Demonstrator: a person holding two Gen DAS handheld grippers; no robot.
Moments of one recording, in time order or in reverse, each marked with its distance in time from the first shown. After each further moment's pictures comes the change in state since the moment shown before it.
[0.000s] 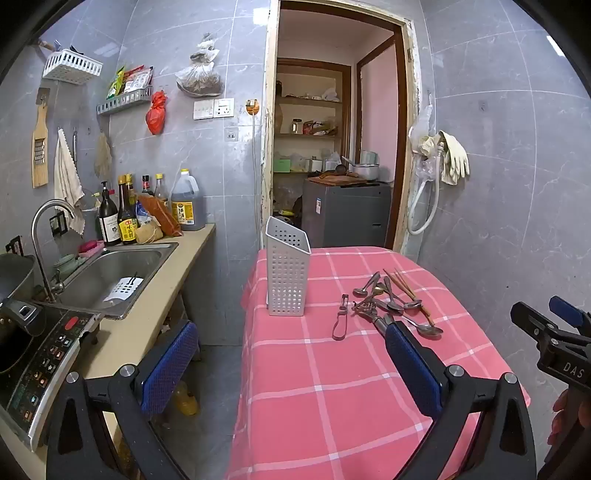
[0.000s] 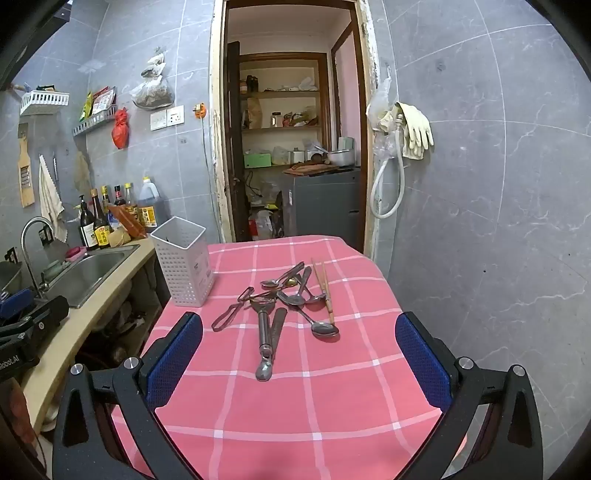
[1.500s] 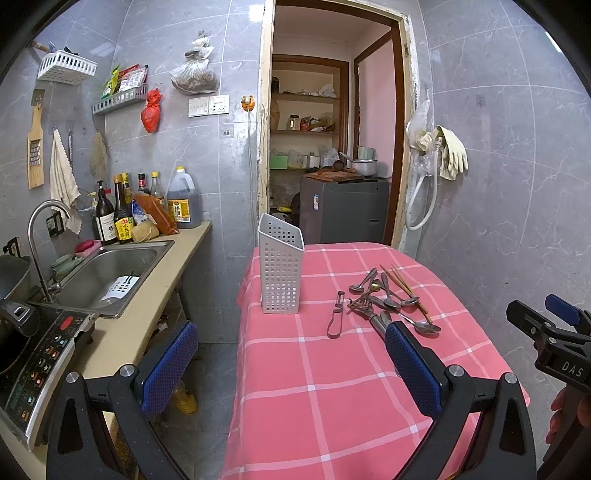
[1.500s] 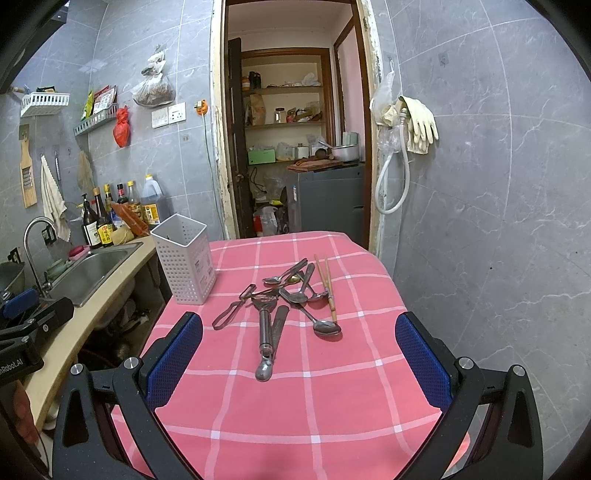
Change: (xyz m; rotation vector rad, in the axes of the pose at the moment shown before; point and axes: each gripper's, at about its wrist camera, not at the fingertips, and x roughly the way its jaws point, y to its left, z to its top) left arm 0.004 -0.008 -0.001 0.005 0.009 -0.002; right arm -0.005 -0.002 0.004 0.006 0.018 0.010
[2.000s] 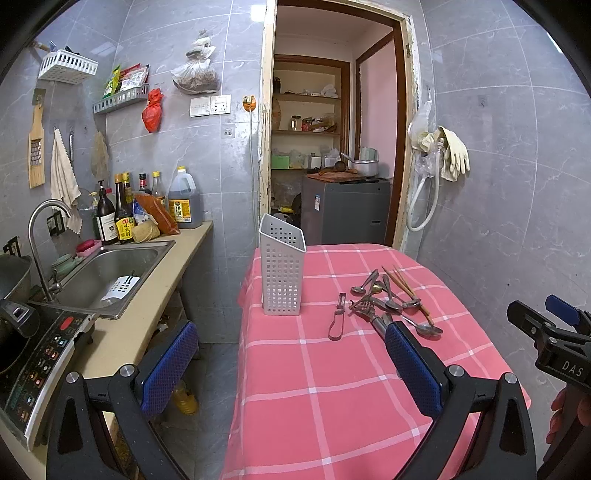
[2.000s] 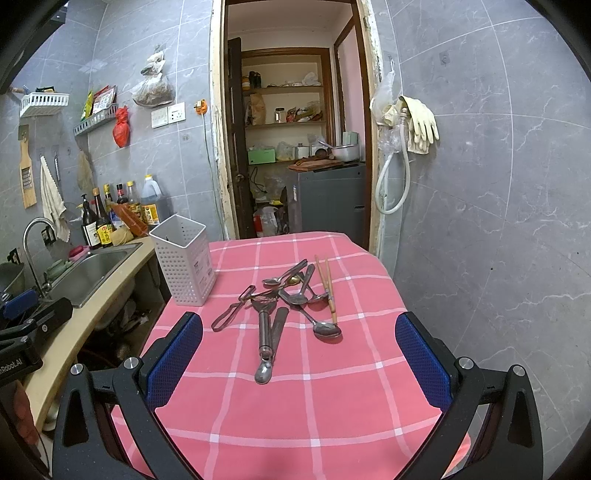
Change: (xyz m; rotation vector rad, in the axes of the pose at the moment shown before) left arm -0.001 0.003 0.000 0.001 0.001 -0.002; right arm 0.007 0.004 -0.001 0.002 0.002 0.000
